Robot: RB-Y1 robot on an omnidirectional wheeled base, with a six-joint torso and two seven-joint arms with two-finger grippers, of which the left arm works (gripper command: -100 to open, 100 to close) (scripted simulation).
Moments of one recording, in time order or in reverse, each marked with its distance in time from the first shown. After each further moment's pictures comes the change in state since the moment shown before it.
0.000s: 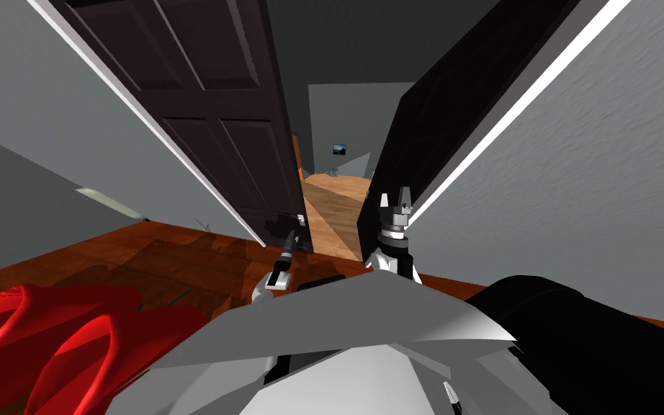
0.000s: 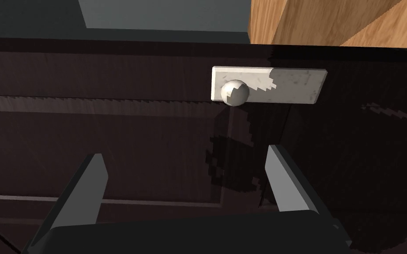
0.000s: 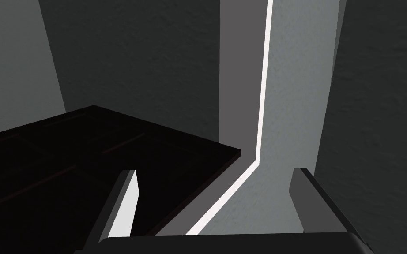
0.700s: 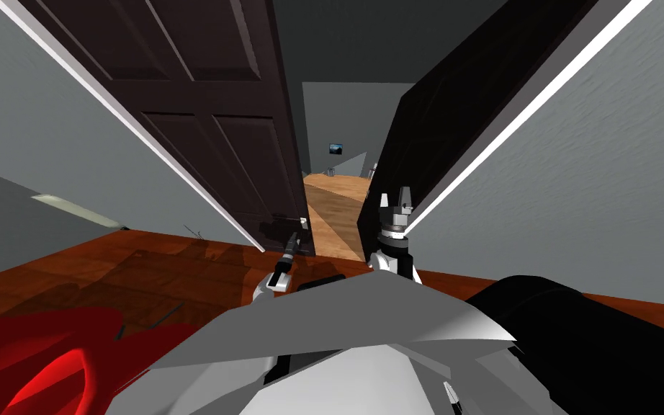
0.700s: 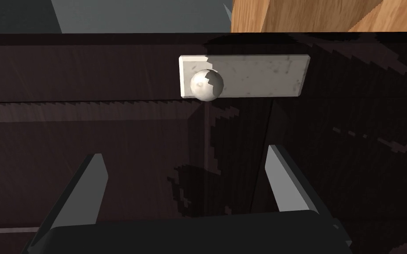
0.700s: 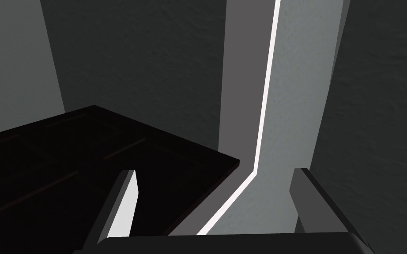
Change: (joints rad) arm -0.053 0.001 -0.026 0.136 -0.012 -0.025 0.011
